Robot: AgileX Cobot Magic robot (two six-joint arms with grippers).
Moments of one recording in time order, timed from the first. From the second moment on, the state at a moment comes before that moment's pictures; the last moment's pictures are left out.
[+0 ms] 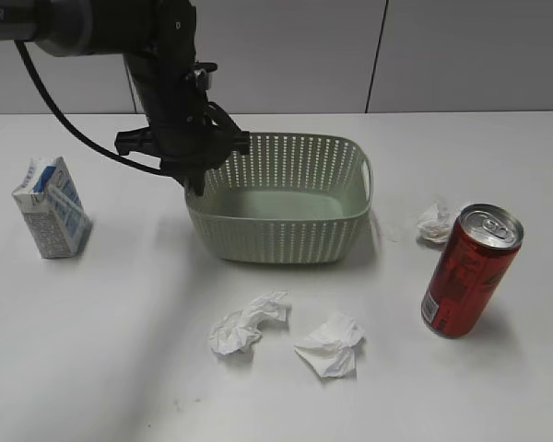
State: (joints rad) left arm -0.51 2.22 -1.80 -0.09 1.05 -0.33; right arm 0.12 -0.01 -0.42 0.13 0.95 -0.09
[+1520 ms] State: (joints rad) left arm -0.47 1.64 -1.19 -0.19 1.05 -0.36; right arm 0.12 0.72 -0.84 0.28 0.99 -0.15
